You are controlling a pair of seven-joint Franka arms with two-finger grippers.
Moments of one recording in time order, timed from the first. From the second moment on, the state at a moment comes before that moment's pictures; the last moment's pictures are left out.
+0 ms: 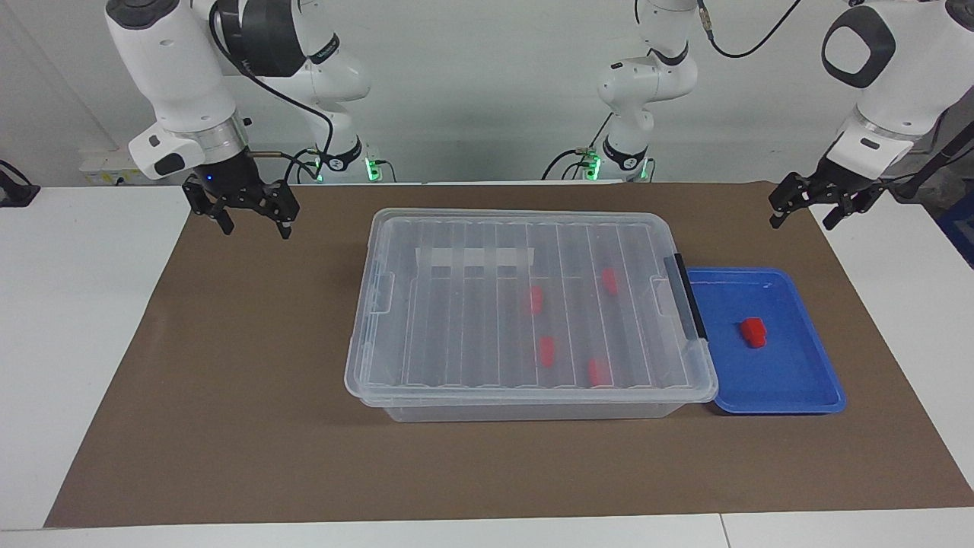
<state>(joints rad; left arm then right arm) 0.12 -0.02 0.00 -1.70 -0.03 1.70 0.23 0.00 -0.04 0.04 -1.69 -0.02 1.70 0.17</state>
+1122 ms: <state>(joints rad) 0.11 -0.02 -0.01 -1.70 -0.03 1.71 0.23 -0.02 -0.07 0.05 -1.68 -0.02 1.56 0.17</state>
